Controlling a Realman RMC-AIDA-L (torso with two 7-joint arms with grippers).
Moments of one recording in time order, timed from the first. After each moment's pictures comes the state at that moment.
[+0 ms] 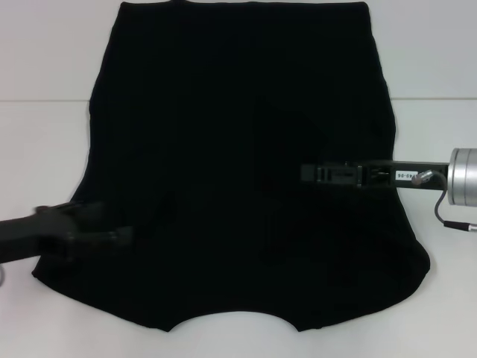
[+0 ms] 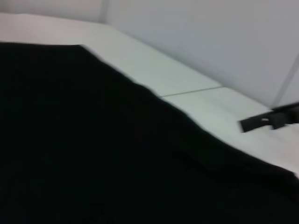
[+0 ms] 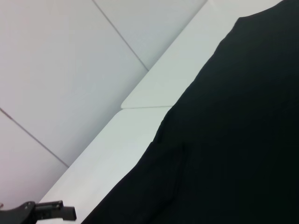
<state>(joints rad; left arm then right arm) -0.42 -2.11 0.52 0.89 2.17 1.58 -1.59 0.74 2.07 -0.57 -0.53 -2.15 -1.35 1.89</state>
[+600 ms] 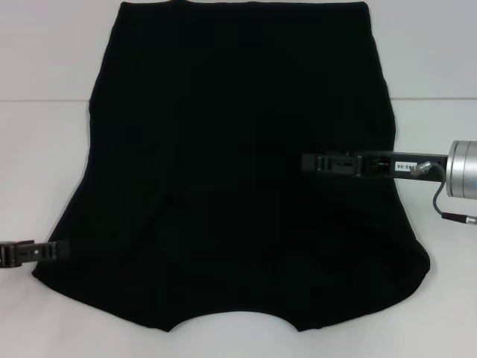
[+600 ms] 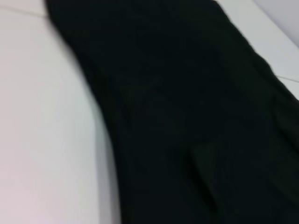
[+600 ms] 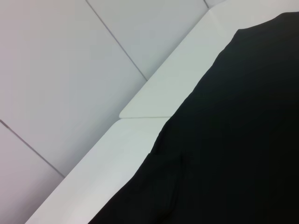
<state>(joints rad) -0.41 -2.09 0.34 1.01 2.43 1.58 -2.01 0.75 2.07 -0.56 -0.53 -2.13 -1.32 1.89</state>
